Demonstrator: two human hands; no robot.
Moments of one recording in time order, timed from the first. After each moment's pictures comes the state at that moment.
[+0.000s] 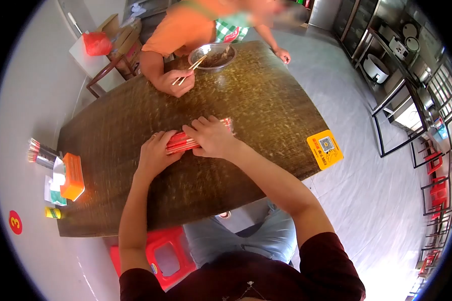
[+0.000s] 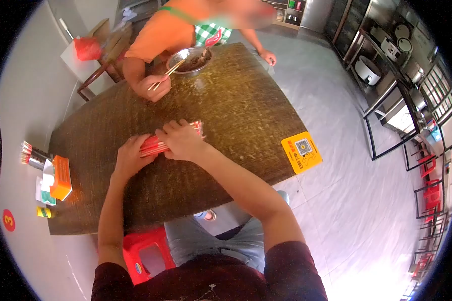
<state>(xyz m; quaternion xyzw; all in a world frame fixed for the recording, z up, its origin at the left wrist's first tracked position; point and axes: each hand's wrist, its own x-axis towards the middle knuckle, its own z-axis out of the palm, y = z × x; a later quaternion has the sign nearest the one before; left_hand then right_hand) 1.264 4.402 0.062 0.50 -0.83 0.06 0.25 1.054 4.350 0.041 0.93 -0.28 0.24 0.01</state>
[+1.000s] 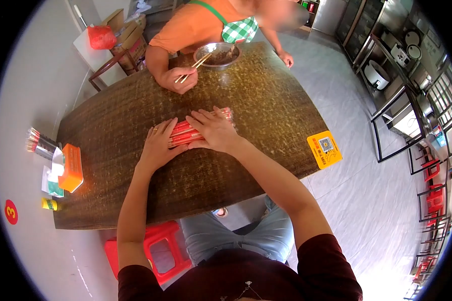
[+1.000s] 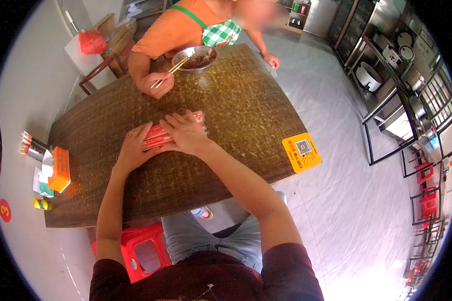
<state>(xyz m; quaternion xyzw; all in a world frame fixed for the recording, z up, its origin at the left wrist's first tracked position) 1.277 4.397 0.050 0.57 -0.81 -0.02 0.15 1.056 4.344 0.024 0.92 -0.31 0.25 0.03</state>
